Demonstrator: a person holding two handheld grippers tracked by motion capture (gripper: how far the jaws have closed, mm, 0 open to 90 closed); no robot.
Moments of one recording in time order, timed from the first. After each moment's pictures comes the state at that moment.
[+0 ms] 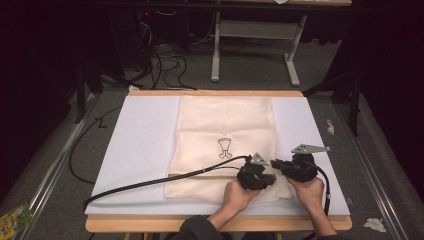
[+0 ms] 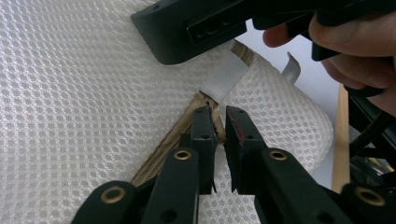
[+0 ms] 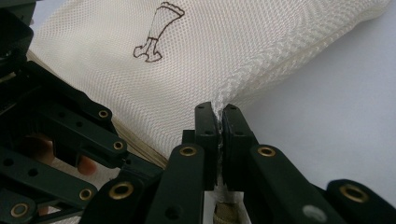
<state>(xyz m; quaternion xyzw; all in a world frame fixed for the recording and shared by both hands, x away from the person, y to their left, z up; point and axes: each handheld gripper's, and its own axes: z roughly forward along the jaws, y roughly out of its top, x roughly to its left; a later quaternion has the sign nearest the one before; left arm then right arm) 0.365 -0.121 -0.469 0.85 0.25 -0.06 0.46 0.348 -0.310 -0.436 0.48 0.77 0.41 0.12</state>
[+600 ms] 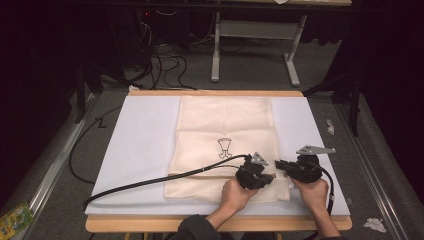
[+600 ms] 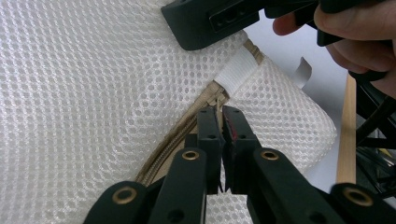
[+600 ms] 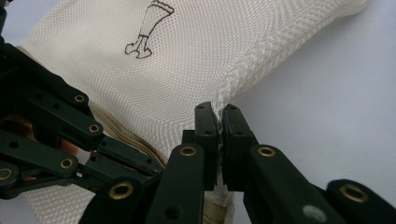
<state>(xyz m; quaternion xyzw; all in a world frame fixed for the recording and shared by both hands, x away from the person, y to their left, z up) 0.366 -0.117 -0.463 0.86 0.24 -0.05 0.44 0.345 -0.323 -0.438 0.48 0.77 0.41 0.12</state>
